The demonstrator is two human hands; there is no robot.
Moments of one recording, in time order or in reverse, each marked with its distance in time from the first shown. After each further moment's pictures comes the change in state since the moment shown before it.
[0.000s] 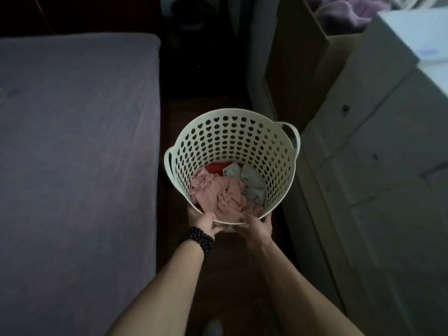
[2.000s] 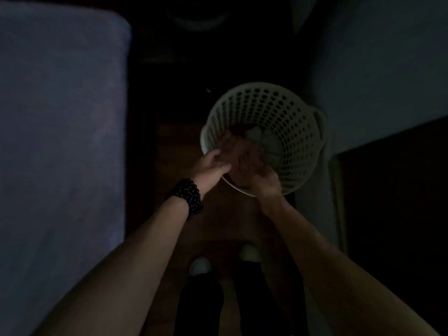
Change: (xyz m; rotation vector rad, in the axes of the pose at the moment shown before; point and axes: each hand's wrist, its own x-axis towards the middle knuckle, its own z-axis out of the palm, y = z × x) left_hand 0.640 0.516 0.425 0.715 -0.253 0.085; right_hand 0.628 -0.292 0.625 -0.900 -0.145 -0.053
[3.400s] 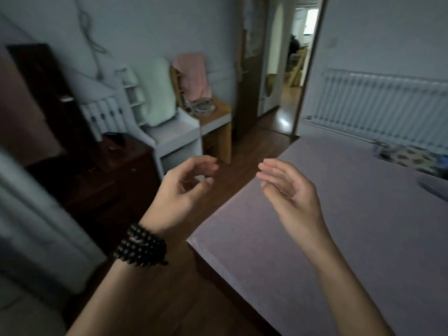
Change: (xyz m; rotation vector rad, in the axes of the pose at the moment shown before) left_hand -1.219 -0.419 0.187 -0.305 2.348 0.118; right_hand -1.105 0.308 -0.013 -0.449 -2.445 -0.925
